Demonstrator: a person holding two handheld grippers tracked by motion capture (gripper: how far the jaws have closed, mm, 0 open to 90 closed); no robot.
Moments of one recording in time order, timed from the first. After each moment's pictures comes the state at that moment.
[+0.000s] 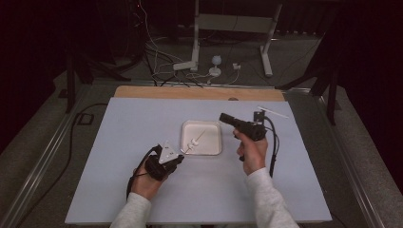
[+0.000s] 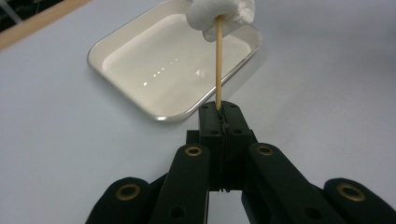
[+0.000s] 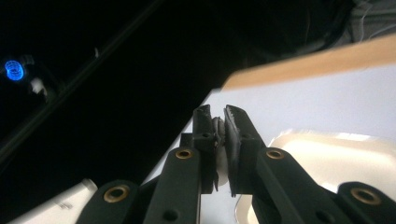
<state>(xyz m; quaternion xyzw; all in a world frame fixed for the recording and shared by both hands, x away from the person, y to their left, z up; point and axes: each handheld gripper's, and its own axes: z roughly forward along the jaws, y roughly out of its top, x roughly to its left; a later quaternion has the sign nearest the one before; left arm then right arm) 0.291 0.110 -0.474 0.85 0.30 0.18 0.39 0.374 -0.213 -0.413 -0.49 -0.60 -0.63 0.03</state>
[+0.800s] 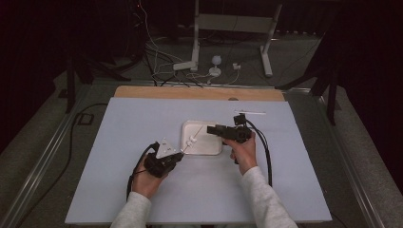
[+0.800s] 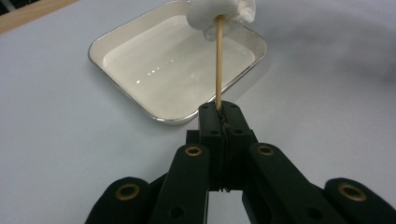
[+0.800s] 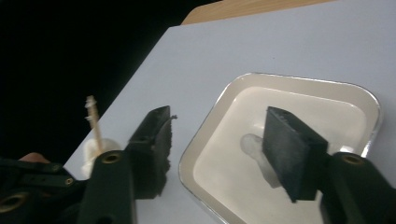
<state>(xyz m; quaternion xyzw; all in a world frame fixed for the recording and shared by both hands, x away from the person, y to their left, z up) 0.299 0.111 -0.477 0.84 0.33 0.16 0.40 0.397 -0.172 -0.458 -0.49 -0.70 -0.52 0.05</state>
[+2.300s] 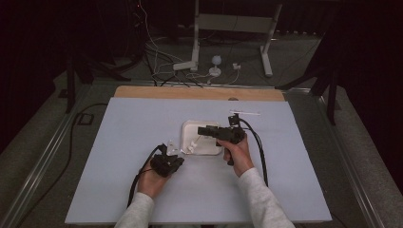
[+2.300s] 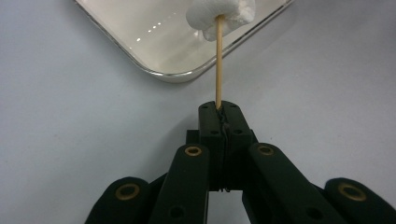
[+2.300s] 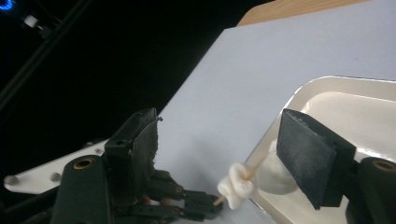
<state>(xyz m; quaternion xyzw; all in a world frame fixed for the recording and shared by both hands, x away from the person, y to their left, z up) 0.314 0.099 -0.505 0.86 0.37 0.13 0.33 0.393 -0.155 -0.456 -0.44 -0.68 -0.57 0.12</state>
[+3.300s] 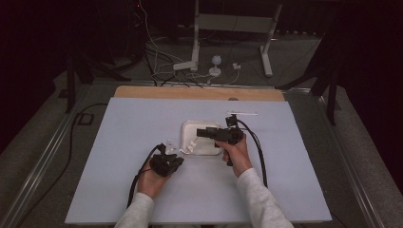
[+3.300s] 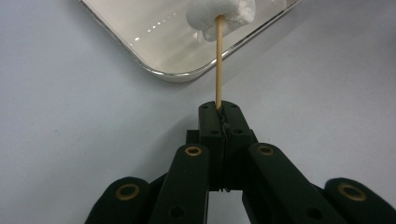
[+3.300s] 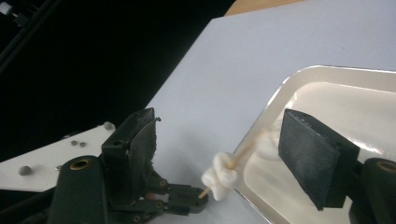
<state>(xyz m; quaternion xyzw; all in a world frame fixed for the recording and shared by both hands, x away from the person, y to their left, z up) 0.314 0.100 -0.505 0.86 0.37 0.12 0.33 0.395 -0.150 -0.461 -0.46 -0.70 -0.54 0.11</state>
